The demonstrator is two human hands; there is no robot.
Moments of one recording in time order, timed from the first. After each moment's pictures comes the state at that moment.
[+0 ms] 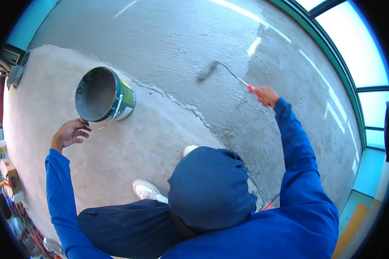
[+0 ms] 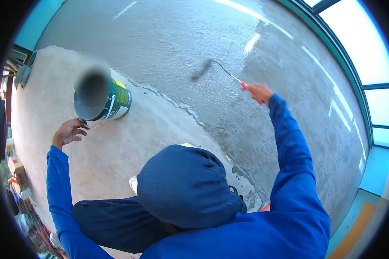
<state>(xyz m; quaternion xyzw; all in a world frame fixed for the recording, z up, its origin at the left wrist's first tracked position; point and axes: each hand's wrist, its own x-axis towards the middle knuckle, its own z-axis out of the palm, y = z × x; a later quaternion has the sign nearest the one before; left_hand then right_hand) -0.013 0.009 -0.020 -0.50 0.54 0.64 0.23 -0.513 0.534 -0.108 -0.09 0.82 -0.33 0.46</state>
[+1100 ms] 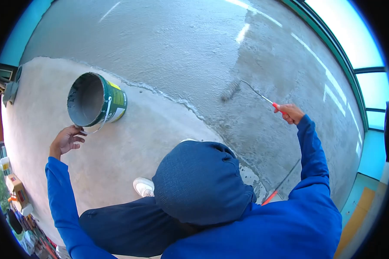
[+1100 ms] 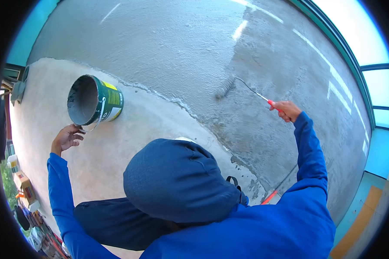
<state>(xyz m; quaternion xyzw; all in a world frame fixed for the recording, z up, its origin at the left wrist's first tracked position) -0.014 0.009 -0.021 -0.50 0.53 0.64 0.23 -0.485 0.692 -0.051 0.05 0.80 -0.29 0.53</state>
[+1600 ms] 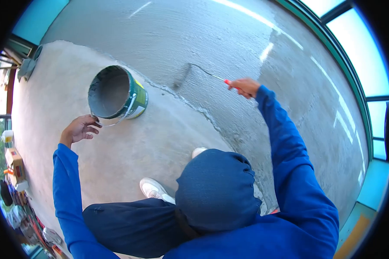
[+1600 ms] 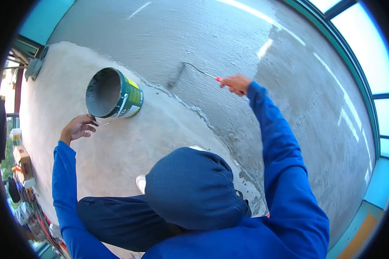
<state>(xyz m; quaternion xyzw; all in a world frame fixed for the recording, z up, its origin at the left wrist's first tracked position) -0.008 0.008 -0.018 -0.50 0.53 0.65 0.21 -0.486 0.405 -0.121 -0.18 0.78 -0.28 0.53</state>
